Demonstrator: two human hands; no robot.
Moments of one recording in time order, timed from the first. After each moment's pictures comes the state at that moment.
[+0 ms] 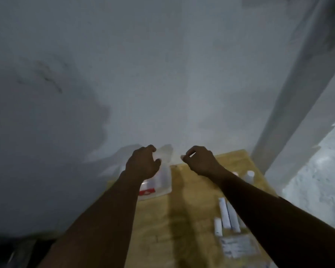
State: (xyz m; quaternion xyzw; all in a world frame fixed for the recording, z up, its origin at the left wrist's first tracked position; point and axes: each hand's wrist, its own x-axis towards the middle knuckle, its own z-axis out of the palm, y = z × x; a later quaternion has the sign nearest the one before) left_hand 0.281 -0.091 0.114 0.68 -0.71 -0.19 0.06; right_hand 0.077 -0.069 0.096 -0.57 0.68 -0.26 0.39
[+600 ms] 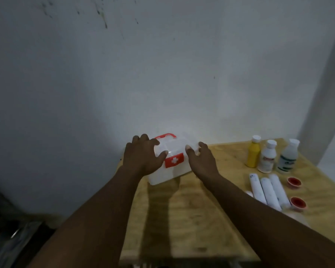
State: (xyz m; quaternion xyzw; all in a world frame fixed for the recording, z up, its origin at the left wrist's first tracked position) left_hand 0.345 0.009 -0.030 0.69 -0.71 0.07 0.12; right_hand 0.167 -0.003 -0.078 -0.53 0.60 -0.47 0.36
